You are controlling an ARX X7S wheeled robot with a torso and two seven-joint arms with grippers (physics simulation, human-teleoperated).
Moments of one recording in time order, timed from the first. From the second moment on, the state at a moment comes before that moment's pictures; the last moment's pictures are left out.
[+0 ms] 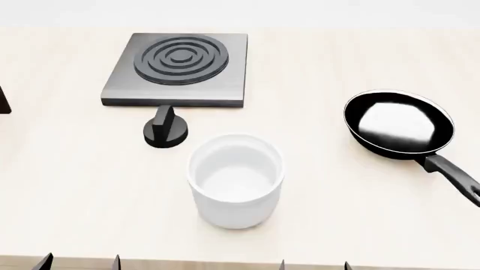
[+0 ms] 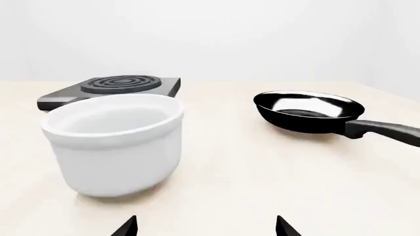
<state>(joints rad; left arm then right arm) 0.00 0.00 0.00 0.00 0.00 0.00 0.00 0.00 0.00 0.00 0.00 0.00 0.00 0.00</state>
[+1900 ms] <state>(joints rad) 0.51 -0.04 -0.64 0.12 -0.57 0.55 -0.55 0.07 0.10 -0.11 -0.02 0.12 0.21 0.29</state>
